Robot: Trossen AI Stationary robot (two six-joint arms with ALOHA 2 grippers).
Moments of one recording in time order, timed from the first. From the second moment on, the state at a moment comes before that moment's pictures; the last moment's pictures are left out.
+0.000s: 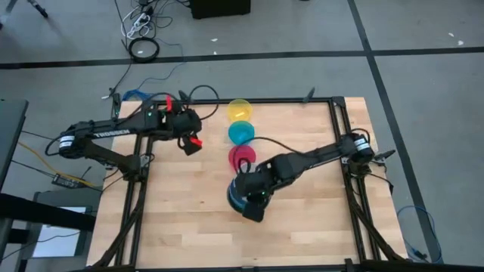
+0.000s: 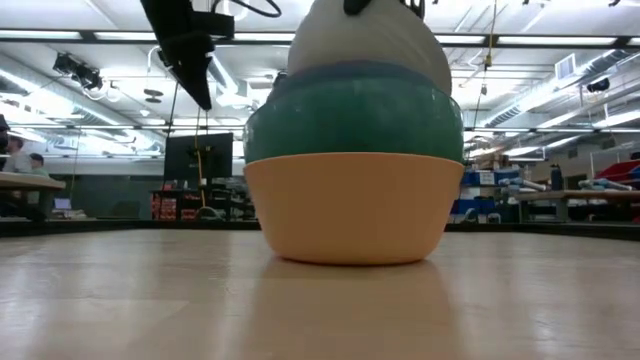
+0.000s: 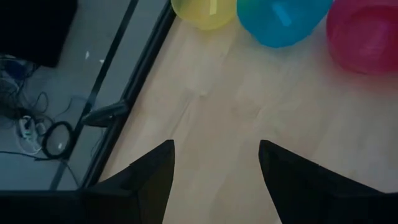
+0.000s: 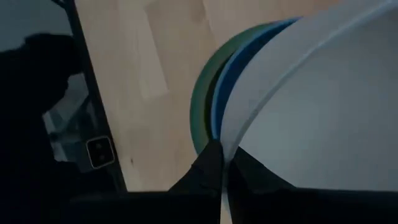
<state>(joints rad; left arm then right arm) 0.19 1.24 1.18 -1.07 -0.48 -0.13 0.30 1.98 1.96 -1.12 -0.05 0.63</state>
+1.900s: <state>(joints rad) 0.03 1.57 1.00 -0.29 -0.17 0.31 0.35 1.73 2.11 -1.25 0.47 0.68</state>
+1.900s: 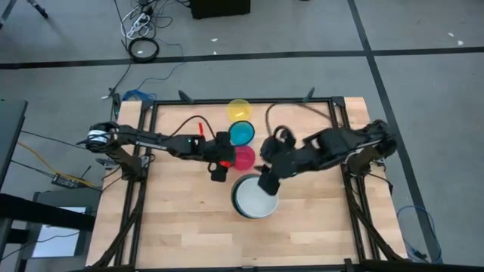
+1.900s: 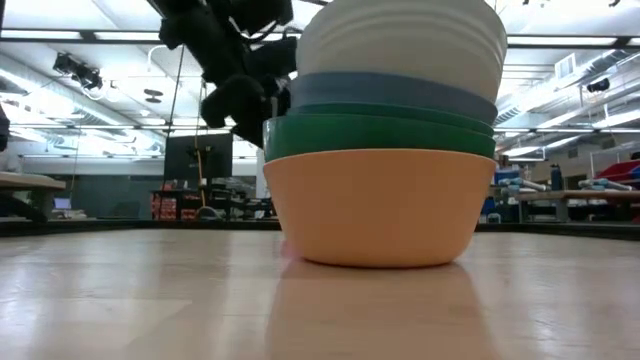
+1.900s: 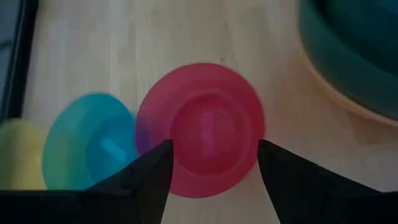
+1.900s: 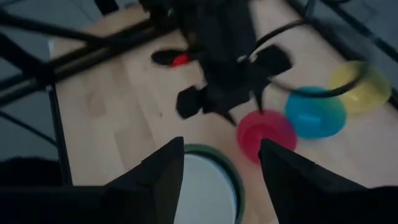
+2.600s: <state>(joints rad) 0.01 1.83 1.09 -0.37 -0.15 0.44 0.31 1.62 2.11 -1.28 0.56 0.64</state>
